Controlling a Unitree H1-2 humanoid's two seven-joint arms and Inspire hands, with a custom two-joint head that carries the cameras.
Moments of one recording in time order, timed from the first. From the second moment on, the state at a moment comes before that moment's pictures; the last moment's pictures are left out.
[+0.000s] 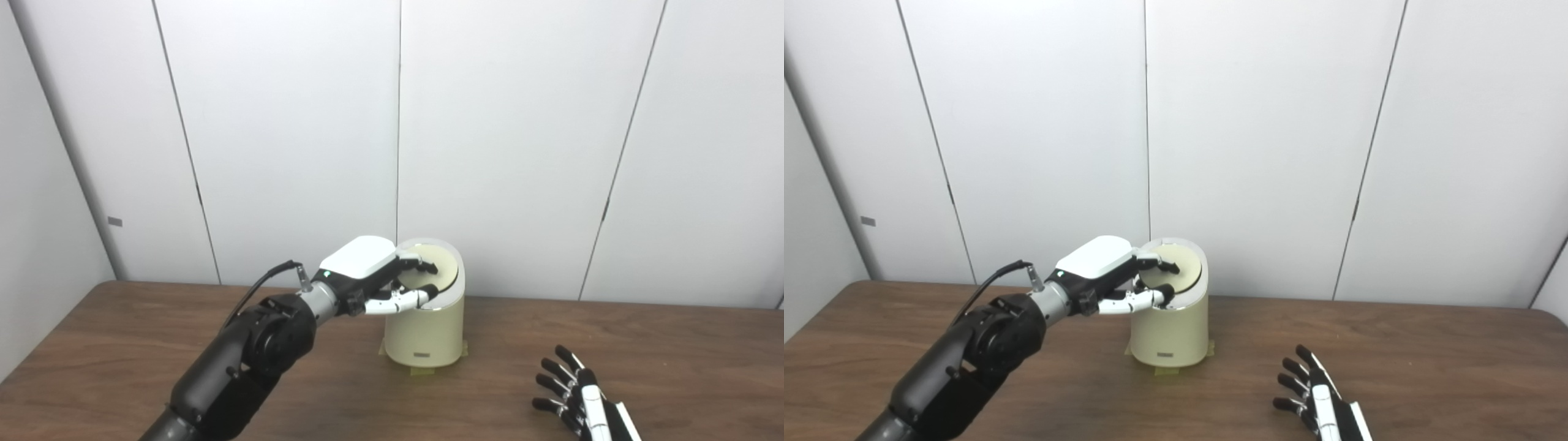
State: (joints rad) left arm -0.74 0.39 -0.45 0.18 0.72 -0.08 -0.33; right arm -0.07 -0.04 -0.03 -0.01 0.05 0.03 0.00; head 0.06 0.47
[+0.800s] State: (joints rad) left arm -0.78 0.41 -0.58 0.14 1.07 -0.14 -0.35; right arm -0.05 -0.01 -0.02 -0.04 0.03 0.06 -0.02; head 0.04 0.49
